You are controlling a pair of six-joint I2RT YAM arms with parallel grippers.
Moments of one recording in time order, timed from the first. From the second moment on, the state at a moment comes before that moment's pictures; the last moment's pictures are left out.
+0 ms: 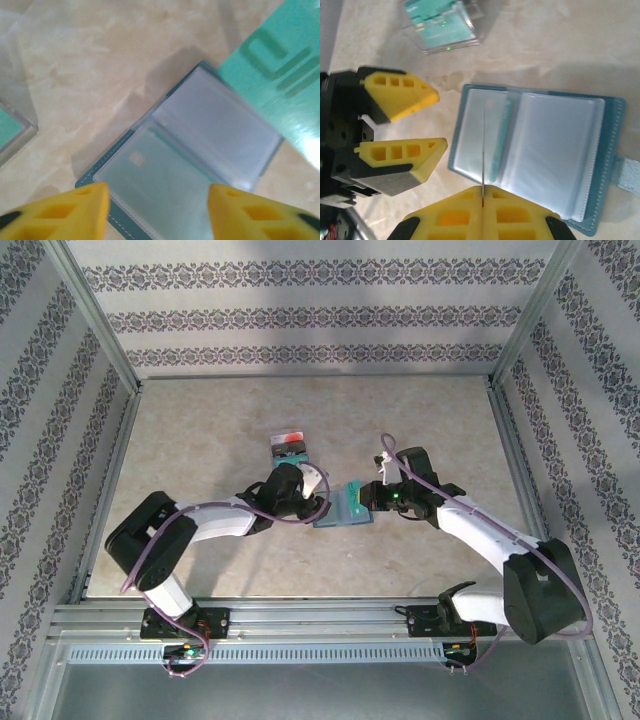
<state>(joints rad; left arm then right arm) -0.69 1.63 0.78 0.18 0.16 -0.11 0.38 1.26 0.69 -0.26 -0.51 0.42</state>
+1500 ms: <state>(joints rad) -0.57 1.42 0.73 0.25 0.93 -0.12 0.36 1.02 0.68 -0.24 -0.84 0.23</state>
